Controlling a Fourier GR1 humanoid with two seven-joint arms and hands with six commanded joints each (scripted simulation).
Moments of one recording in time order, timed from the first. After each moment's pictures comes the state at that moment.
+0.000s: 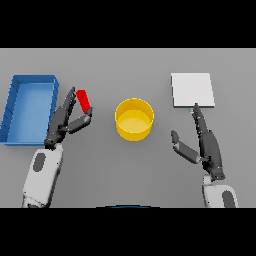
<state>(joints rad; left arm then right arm) -0.27 0.05 -0.01 -1.25 -0.14 0.00 0.01 0.12 -0.05 0.13 -1.73 0.21 -0.03 -0.08</state>
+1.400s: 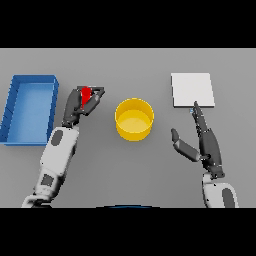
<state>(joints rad) -0.57 -0.01 0.09 -0.85 -0.17 0.12 -0.17 0.10 -0.05 0.12 -1.72 0.20 -0.03 -0.08</state>
